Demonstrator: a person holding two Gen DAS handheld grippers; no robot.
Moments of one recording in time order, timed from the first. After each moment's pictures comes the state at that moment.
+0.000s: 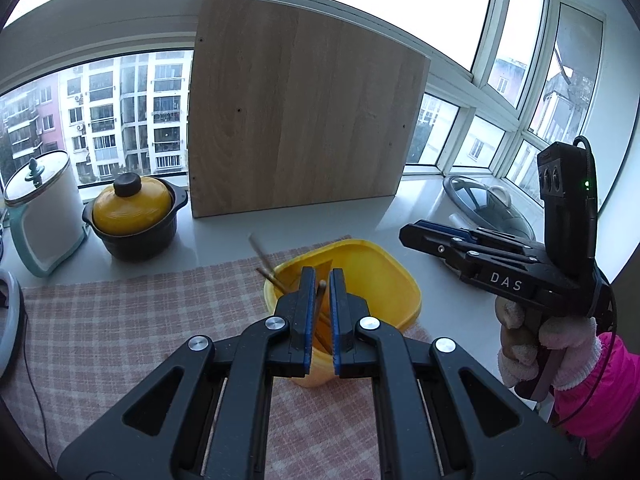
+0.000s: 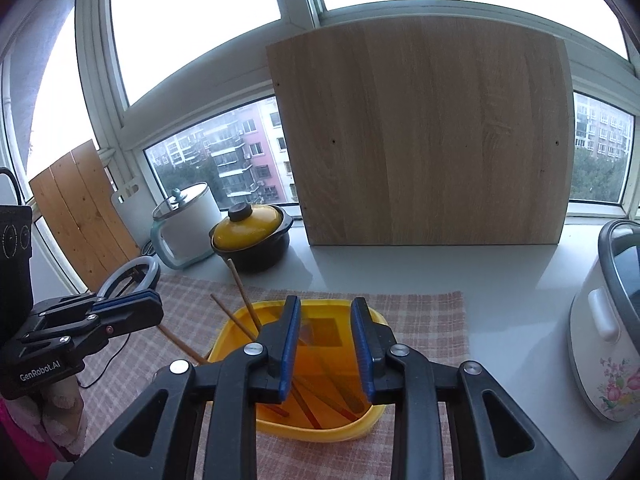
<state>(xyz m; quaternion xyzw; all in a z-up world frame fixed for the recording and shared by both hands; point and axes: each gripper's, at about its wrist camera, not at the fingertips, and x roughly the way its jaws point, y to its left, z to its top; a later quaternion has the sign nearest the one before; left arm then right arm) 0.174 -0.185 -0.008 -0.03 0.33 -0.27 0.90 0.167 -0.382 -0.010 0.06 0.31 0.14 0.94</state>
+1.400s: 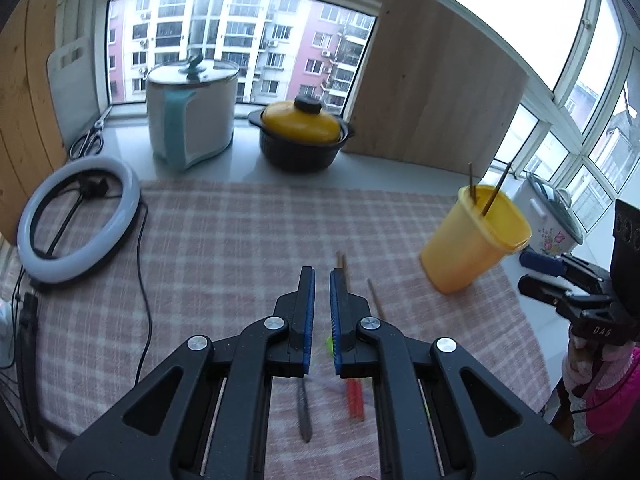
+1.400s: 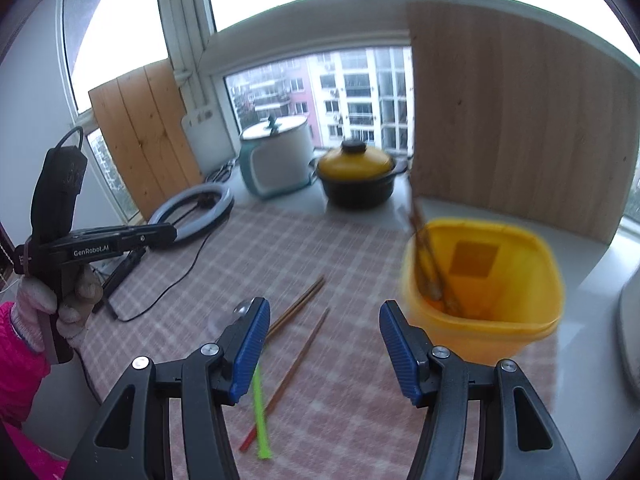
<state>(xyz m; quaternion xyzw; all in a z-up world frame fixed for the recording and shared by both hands) 0.132 0.030 -0.058 -0.09 0.41 -0.15 0.90 0.101 -0.238 -0.045 -0.01 0.38 0.23 0.90</state>
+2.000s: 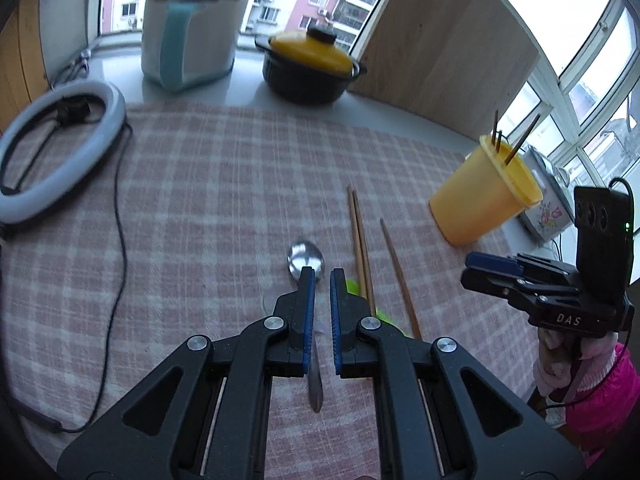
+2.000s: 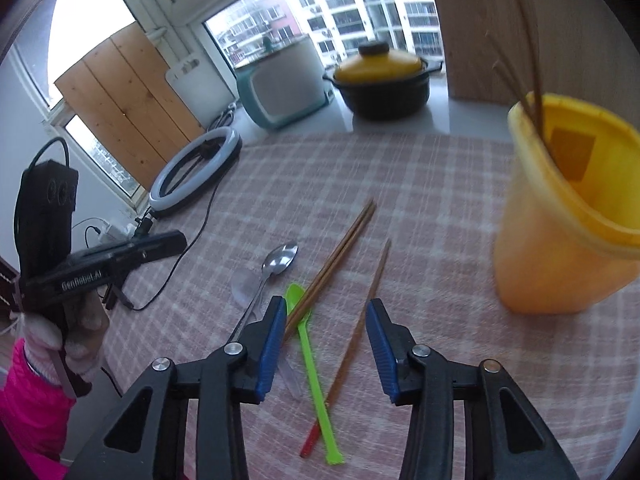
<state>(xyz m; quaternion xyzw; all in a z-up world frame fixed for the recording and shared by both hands) 0.137 0.043 -0.120 -0.12 0.49 -0.18 0.84 0.136 -0.186 -0.117 0.06 0.49 0.24 0.83</state>
